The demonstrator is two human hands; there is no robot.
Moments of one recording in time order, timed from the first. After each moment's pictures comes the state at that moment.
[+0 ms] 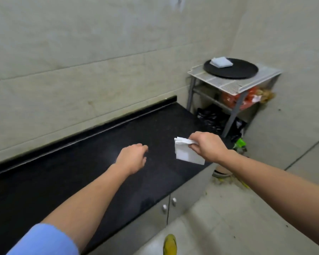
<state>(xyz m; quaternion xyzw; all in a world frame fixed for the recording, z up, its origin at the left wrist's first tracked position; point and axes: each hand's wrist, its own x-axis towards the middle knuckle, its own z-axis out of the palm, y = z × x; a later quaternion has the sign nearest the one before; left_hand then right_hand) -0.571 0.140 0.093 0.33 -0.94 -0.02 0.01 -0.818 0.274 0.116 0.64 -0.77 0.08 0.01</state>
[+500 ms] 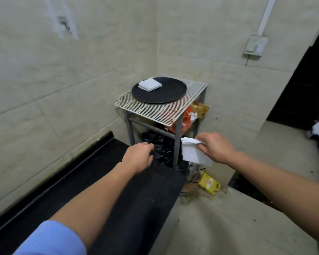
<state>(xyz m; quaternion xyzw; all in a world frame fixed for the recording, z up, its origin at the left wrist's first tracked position) -0.943 0.076 0.129 0.11 -0.99 -0.03 0.05 -1.108 0.306 0.151 0.44 -0.89 0.12 0.03</state>
